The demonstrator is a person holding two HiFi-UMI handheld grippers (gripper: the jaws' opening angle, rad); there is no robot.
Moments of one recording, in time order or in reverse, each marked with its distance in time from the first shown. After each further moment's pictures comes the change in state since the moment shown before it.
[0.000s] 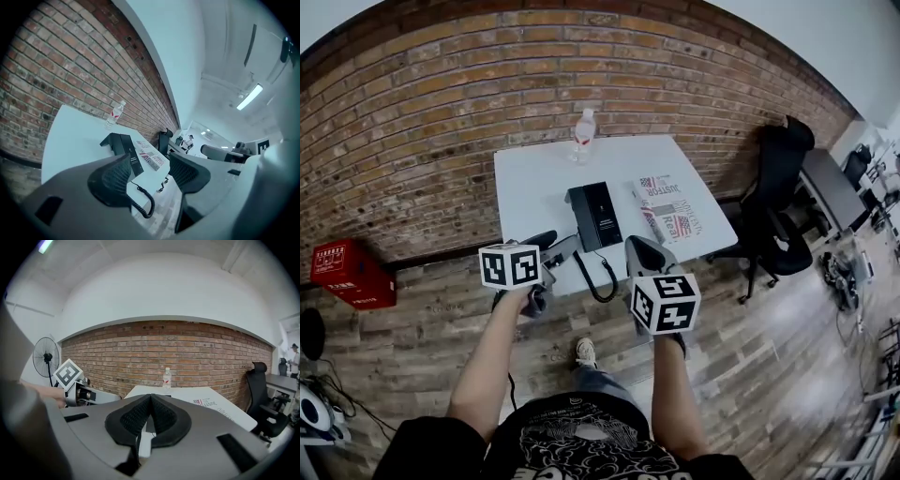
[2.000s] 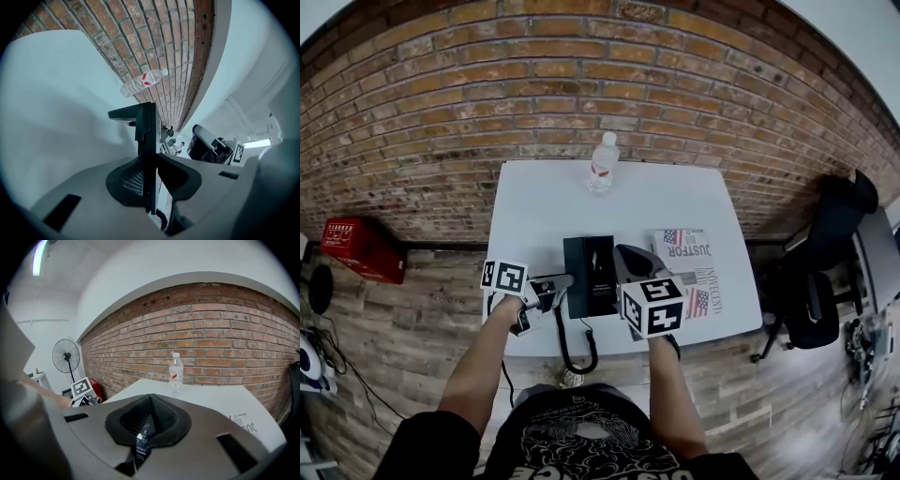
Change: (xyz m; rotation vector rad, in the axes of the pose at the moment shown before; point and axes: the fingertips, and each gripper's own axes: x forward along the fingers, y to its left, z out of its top) left arm 0.150 0.123 -0.031 -0.475 0.157 -0.136; right arm 0.219 -0.088 -0.010 -0.044 0.114 0.332
